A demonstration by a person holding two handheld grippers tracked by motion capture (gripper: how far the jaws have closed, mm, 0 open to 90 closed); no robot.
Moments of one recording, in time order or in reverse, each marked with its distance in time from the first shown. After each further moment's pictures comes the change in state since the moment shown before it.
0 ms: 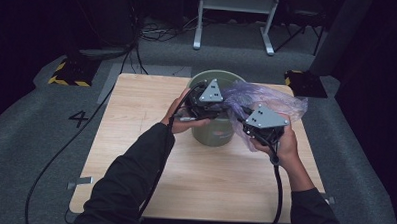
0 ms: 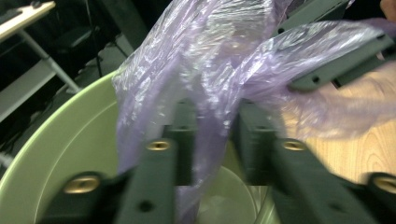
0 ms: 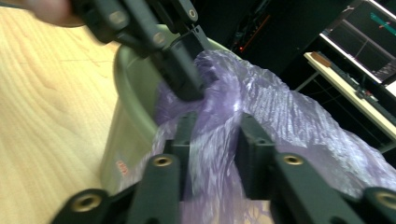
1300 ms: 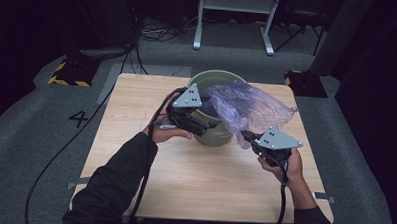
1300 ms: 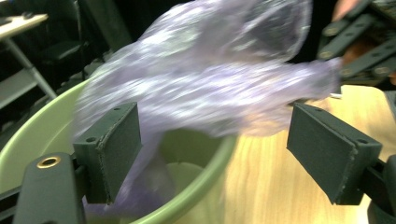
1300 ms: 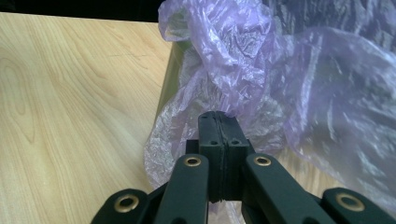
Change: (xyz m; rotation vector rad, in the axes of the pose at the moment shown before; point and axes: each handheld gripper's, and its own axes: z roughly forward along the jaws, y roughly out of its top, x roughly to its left) left arm -0.021 -0.013 -0.045 -0.123 -0.065 -0.054; right arm 0.021 -0.048 -0.023 -0.040 0.112 0.101
